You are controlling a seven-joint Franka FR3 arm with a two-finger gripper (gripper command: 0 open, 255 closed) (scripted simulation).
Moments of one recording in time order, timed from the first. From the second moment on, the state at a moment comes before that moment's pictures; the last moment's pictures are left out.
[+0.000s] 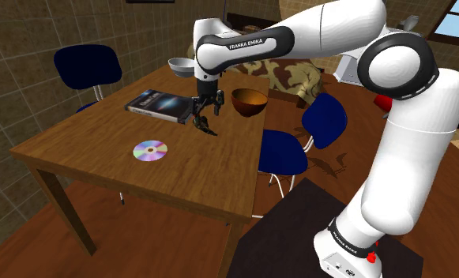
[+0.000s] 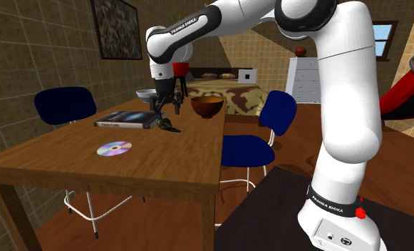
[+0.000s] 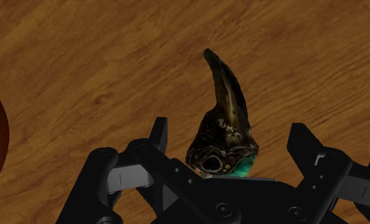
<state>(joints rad) 0.05 0.27 0.18 -1.69 -0.07 1.88 0.28</state>
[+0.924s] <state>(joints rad) 0.05 0.31 0.18 -1.74 -0.08 1.98 0.28</state>
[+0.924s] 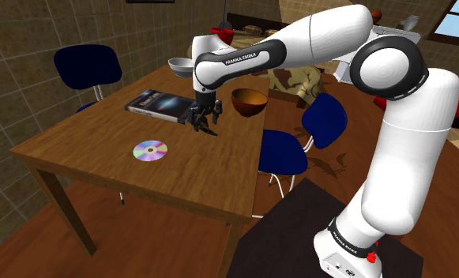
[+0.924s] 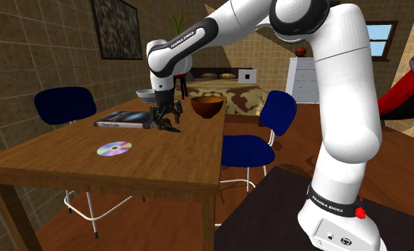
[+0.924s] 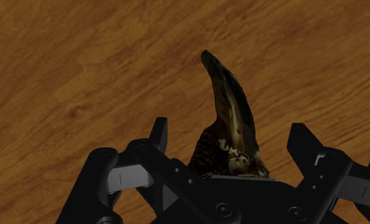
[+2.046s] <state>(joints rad) 0.05 0.29 0.18 -1.71 -0.08 1.92 0.28</state>
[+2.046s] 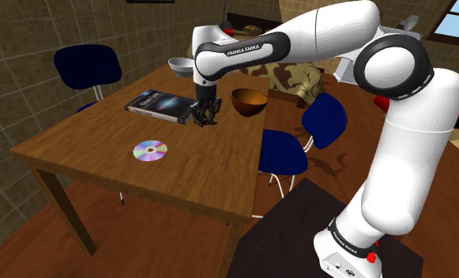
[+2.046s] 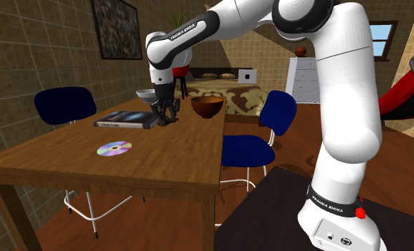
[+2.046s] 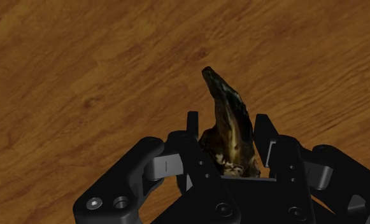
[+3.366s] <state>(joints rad) 0.06 0.27 0.19 -1.47 -0.07 1.66 0.27</state>
